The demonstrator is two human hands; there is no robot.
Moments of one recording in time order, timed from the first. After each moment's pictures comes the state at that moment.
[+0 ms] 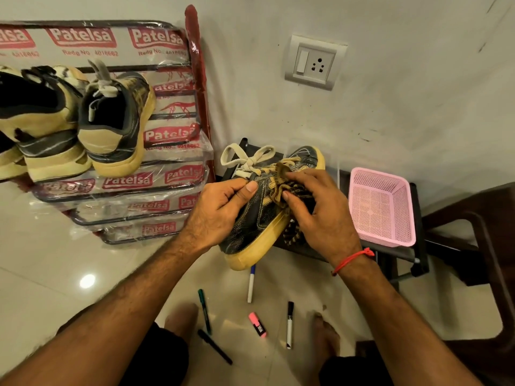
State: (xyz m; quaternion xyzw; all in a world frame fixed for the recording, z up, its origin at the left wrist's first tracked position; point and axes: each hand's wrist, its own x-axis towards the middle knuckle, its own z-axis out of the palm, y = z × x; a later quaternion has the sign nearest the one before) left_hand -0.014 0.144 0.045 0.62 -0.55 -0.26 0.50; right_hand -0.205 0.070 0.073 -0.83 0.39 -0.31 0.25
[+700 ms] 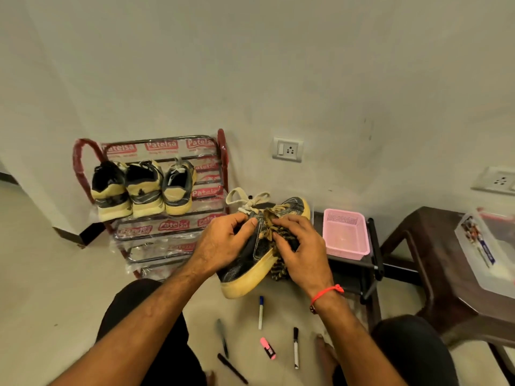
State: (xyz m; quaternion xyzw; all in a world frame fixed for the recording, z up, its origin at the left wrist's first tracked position) left_hand -0.074 0.294 0.173 0.67 -0.59 -0.12 0.43; right_hand -0.263 0.247 0.178 -0.79 0.34 -0.44 0.28
